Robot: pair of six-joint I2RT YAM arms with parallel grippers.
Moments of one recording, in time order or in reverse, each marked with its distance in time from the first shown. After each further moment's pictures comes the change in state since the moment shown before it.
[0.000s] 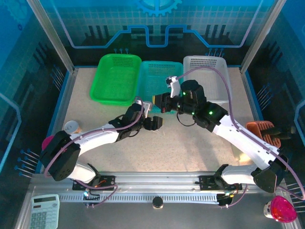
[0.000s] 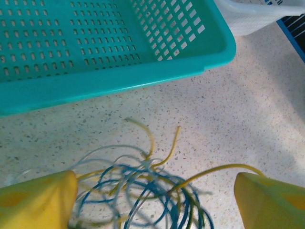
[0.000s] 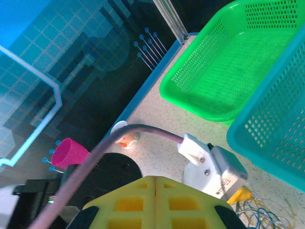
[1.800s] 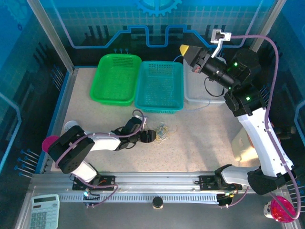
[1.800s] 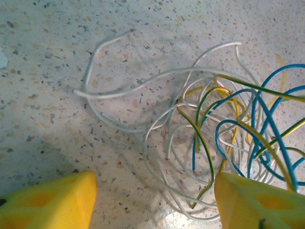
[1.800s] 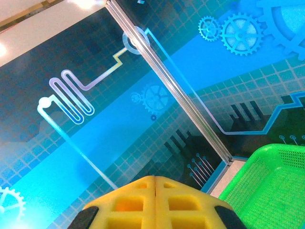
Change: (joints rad) left arm -0.009 0.100 -0.243 0.200 0.018 -0.095; right arm -0.340 -0.002 0.414 0.112 -0.236 0.199
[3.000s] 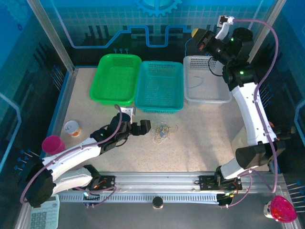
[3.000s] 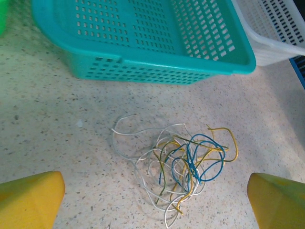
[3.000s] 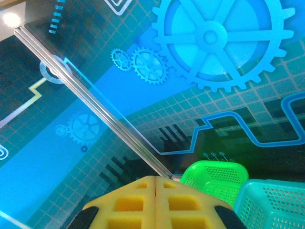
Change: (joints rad) left arm 0.002 -0.481 0.069 -0.382 -0.186 -0.085; right arm -0.228 0.290 0.180 -0.019 -0.003 -0.034
